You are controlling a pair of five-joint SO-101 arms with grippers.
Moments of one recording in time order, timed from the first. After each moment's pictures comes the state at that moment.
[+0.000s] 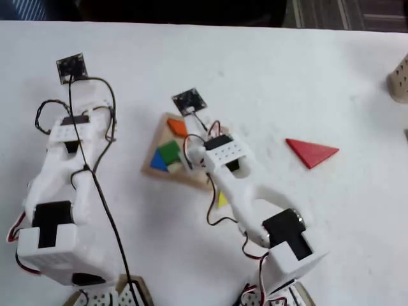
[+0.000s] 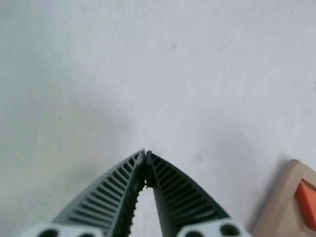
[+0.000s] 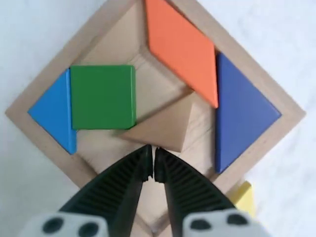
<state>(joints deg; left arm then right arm) -13.4 8.0 25.7 30.7 13.6 -29.6 7.3 27.4 38.7 4.5</state>
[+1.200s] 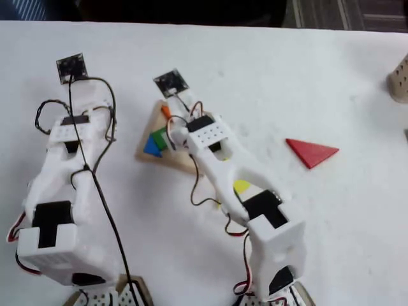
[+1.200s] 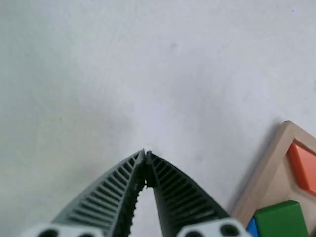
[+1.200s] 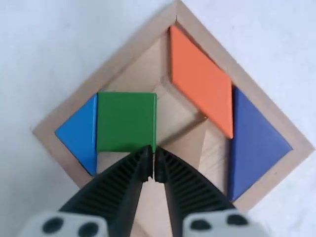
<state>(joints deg) -13.4 8.0 25.7 30.7 13.6 -31.9 21.6 5.3 42.6 4.5</state>
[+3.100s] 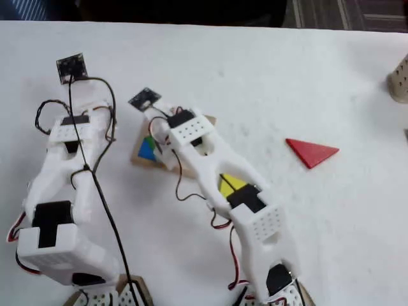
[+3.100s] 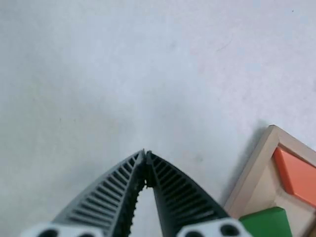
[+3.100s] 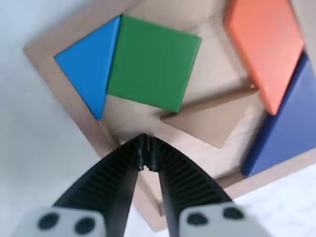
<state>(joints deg) -13.4 8.0 25.7 30.7 13.6 -36.2 32.7 -8.8 63.1 16.0</state>
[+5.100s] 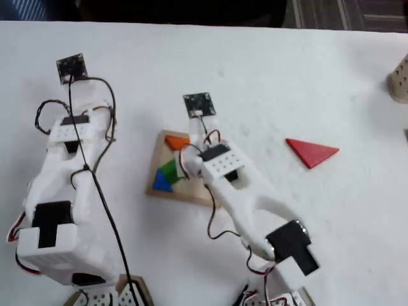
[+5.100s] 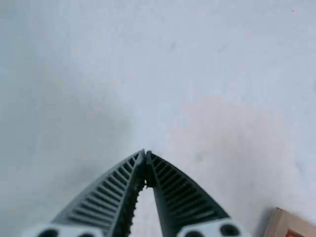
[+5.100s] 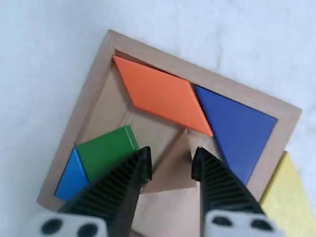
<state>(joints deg) -13.4 8.0 25.7 30.7 13.6 -33.1 2.7 31.6 39.3 -16.0</state>
